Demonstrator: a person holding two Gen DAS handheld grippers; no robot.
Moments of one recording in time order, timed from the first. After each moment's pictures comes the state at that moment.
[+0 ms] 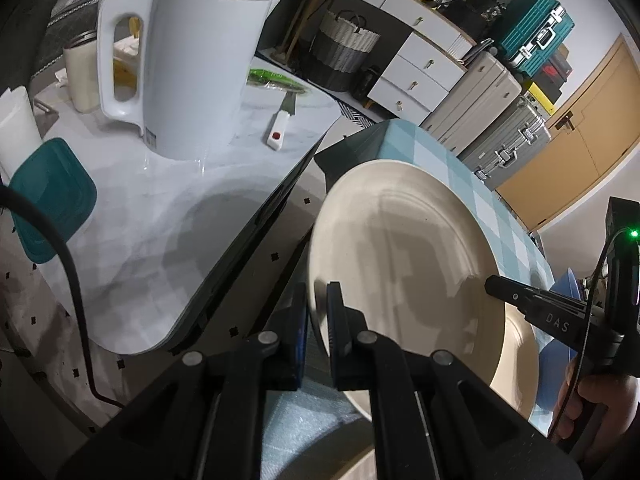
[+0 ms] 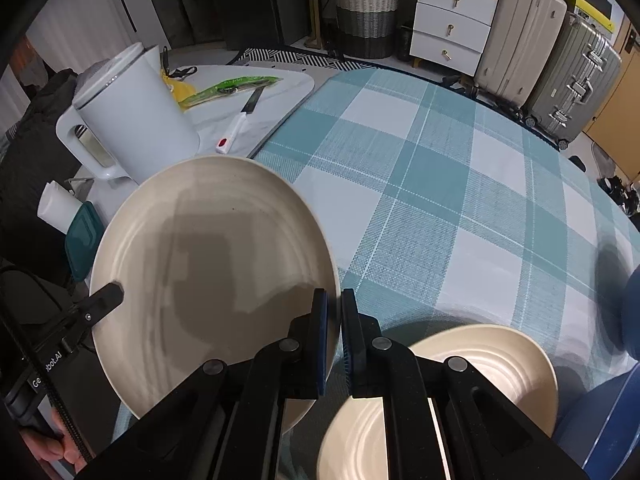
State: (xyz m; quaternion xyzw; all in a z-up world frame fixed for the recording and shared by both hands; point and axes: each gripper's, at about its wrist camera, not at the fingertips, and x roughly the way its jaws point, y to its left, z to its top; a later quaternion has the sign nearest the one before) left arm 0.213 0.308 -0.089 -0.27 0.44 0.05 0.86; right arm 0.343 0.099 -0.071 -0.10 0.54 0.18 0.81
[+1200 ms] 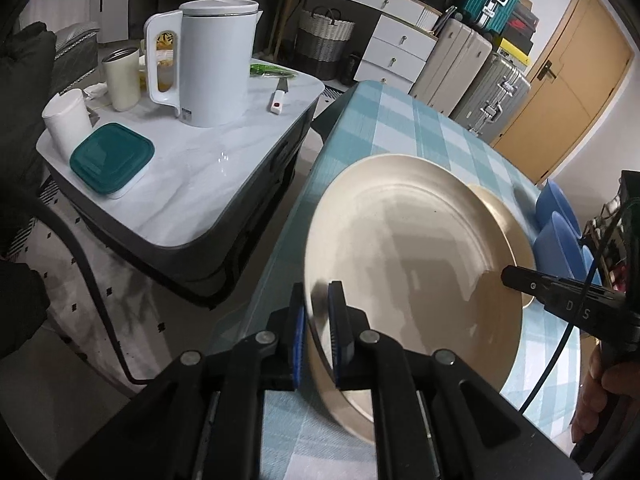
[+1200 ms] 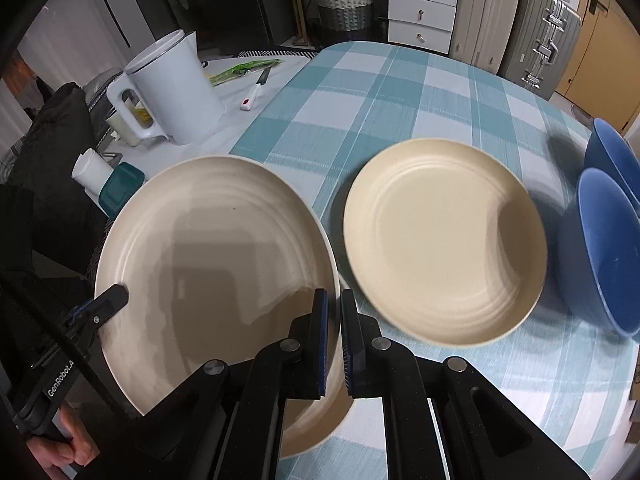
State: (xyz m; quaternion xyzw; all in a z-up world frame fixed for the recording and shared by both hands) left arm 0.071 0.251 -0.059 -0.19 0.46 0.05 0.87; right arm 0.160 0.047 -0.053 -0.06 0.55 0.16 0.82
